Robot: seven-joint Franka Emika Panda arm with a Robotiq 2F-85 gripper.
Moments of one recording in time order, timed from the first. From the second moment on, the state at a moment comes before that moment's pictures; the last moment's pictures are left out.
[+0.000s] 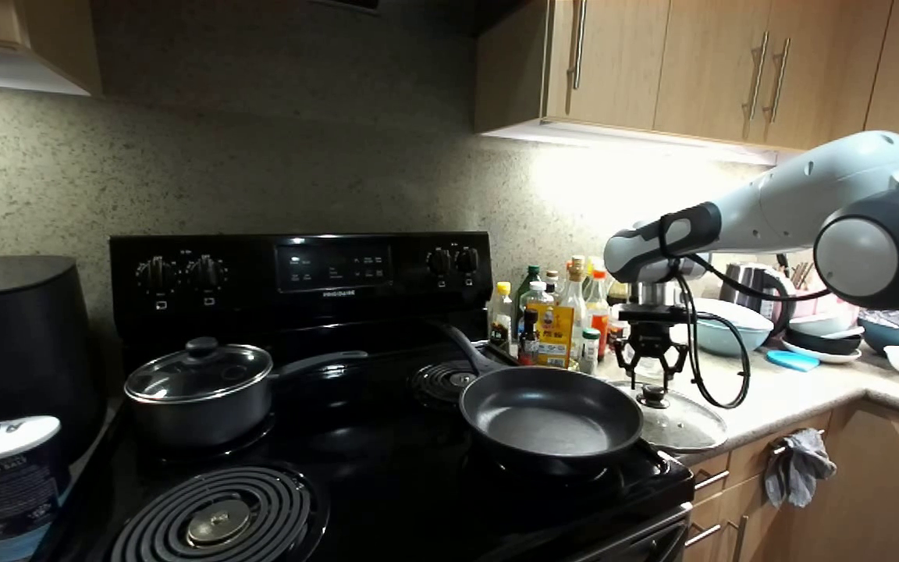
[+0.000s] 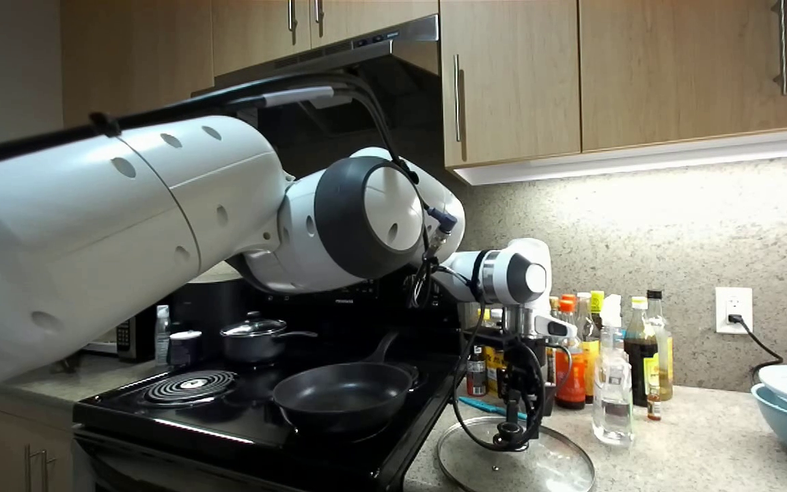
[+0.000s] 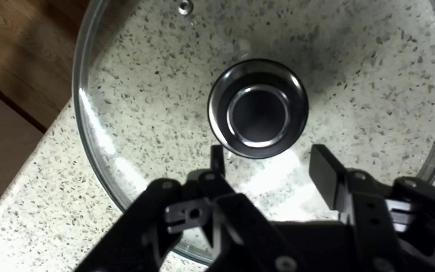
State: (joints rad) arm -0.23 1.06 -0.19 -0.91 0.15 1.78 0.50
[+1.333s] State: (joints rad) arm -0.20 1.04 -0.20 -0.96 0.14 1.80 0.50
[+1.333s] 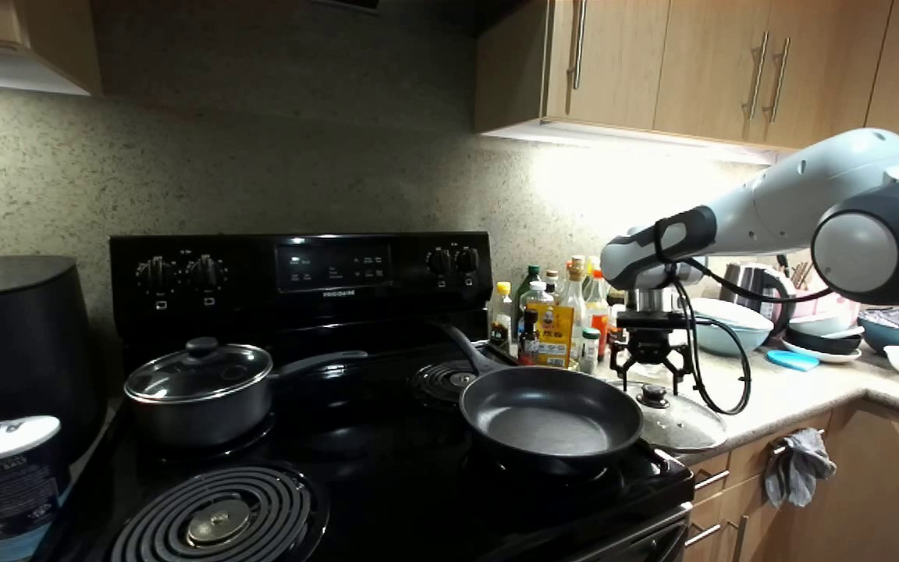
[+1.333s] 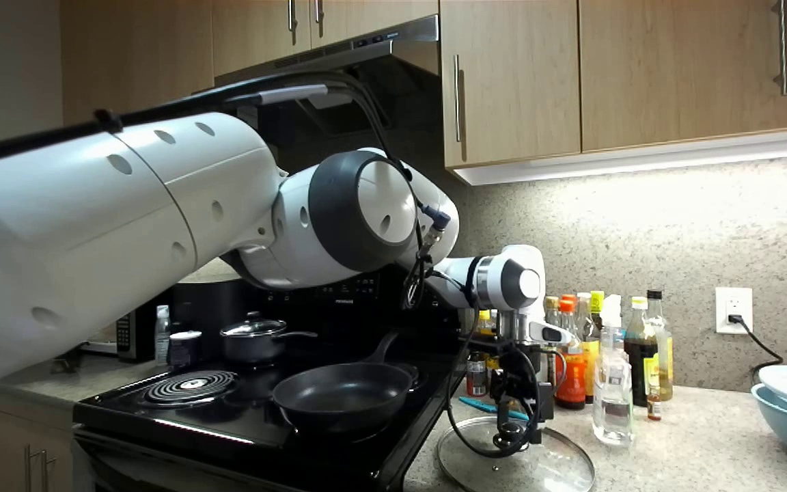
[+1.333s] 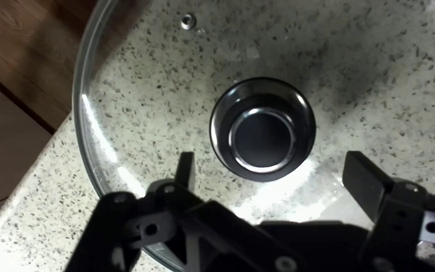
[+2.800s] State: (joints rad) arm -0.21 1.01 -0.19 -1.01 0.14 1.73 0.48
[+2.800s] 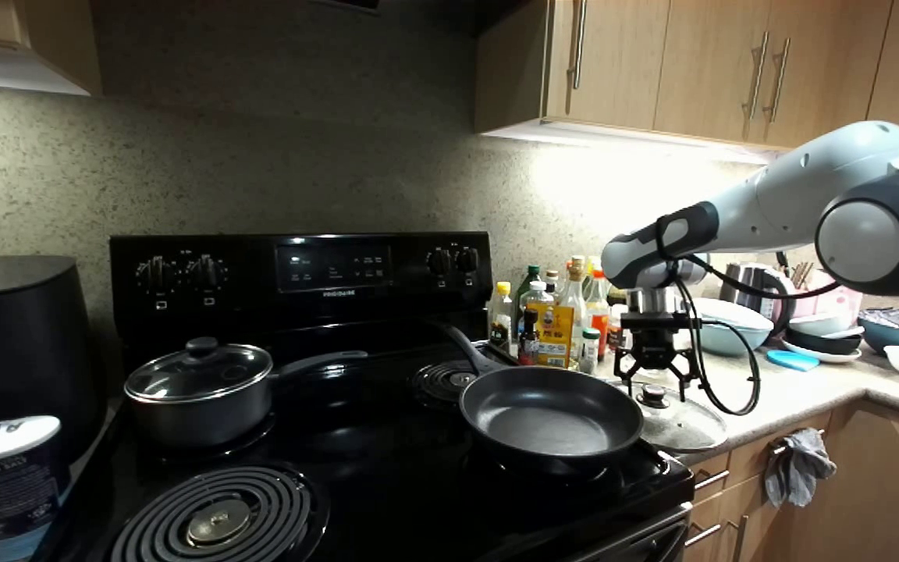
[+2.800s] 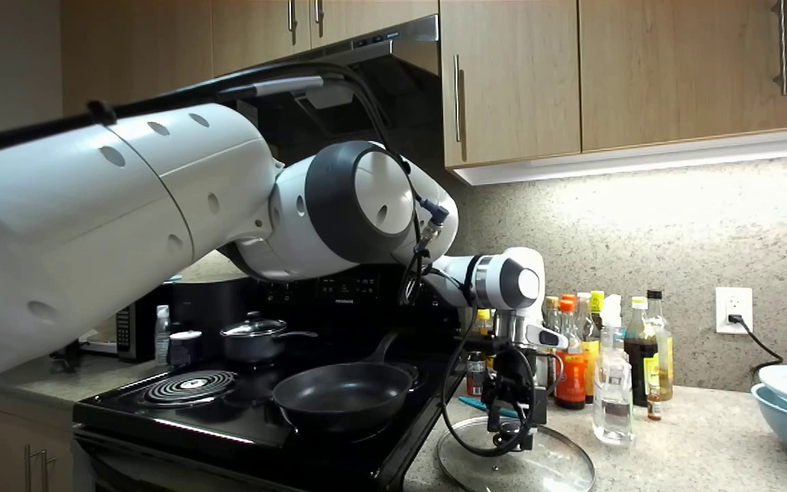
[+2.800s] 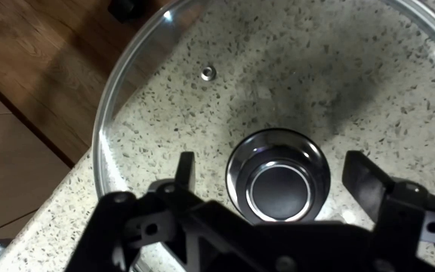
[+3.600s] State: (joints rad) arm -0.19 1.02 -0.20 -0.99 0.14 1.73 0.48
